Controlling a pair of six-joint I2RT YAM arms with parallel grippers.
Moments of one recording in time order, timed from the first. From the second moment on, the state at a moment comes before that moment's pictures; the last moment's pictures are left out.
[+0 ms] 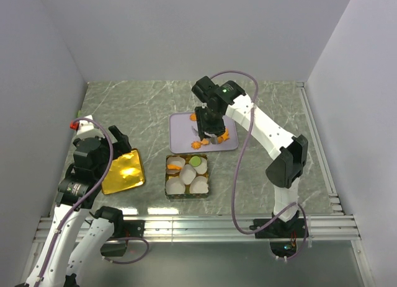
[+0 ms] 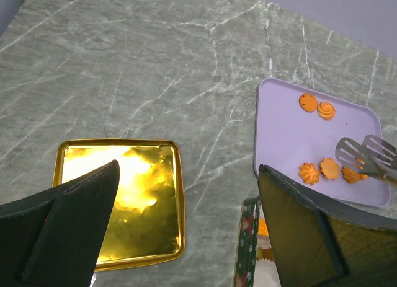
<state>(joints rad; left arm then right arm) -0.22 0.57 0.80 -0.59 -0.31 -0.44 0.73 1.91 2.03 -1.37 0.02 0.56</state>
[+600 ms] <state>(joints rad) -0.22 0.57 0.80 -0.59 -0.31 -0.44 0.66 2.02 2.05 -1.35 0.02 0.53</state>
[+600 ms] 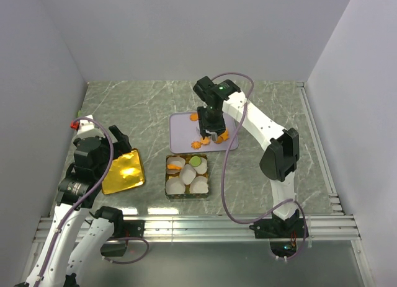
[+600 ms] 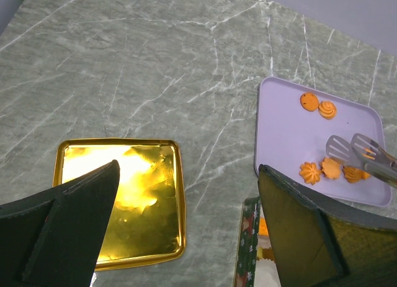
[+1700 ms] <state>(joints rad) -0.22 0.57 0.80 -0.59 -0.31 -0.44 0.64 2.06 1.87 -1.26 -0.02 0.51</state>
